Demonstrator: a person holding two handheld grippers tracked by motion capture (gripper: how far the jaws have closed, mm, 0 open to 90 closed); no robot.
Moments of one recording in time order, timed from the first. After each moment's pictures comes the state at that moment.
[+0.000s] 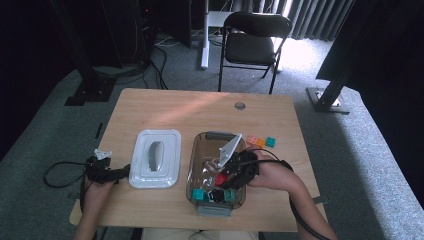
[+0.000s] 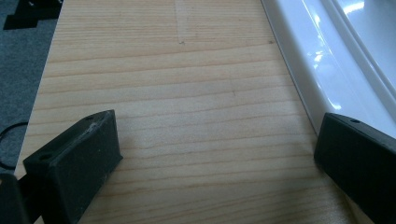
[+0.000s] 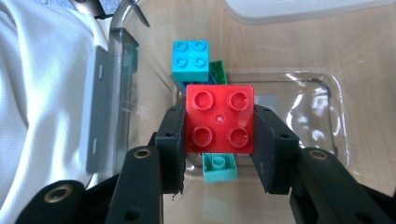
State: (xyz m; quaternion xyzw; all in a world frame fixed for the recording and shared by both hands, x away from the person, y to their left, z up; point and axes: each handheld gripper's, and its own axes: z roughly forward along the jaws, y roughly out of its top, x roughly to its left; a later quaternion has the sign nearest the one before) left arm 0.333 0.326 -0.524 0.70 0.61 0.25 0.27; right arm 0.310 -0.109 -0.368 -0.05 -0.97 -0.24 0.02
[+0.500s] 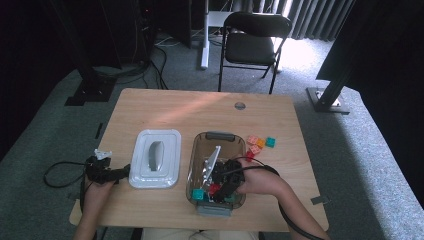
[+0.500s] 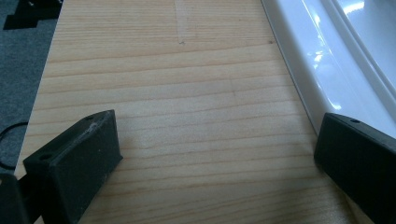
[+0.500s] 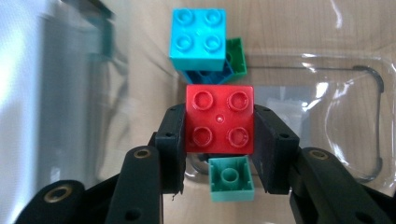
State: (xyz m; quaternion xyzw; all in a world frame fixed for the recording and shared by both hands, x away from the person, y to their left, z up) left arm 0.333 0.326 -0.524 0.70 0.61 0.25 0.27; right arm 0.310 -0.077 -0.410 -0.04 -0.99 -0.16 0.03
